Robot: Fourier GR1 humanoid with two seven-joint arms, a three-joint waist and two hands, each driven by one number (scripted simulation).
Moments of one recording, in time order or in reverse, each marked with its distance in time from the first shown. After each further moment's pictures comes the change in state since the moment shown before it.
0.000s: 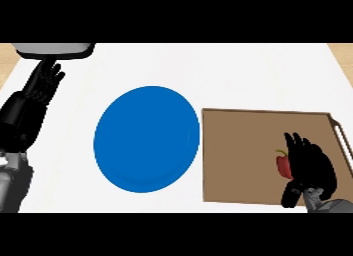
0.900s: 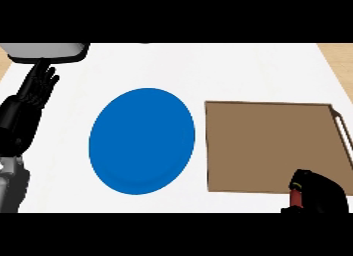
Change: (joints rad) left arm 0.029 -0.024 0.040 -0.025 -0.031 -0.017 0.015; right arm 0.251 0.048 -0.038 -0.075 0.166 -0.313 -0.054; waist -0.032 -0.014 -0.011
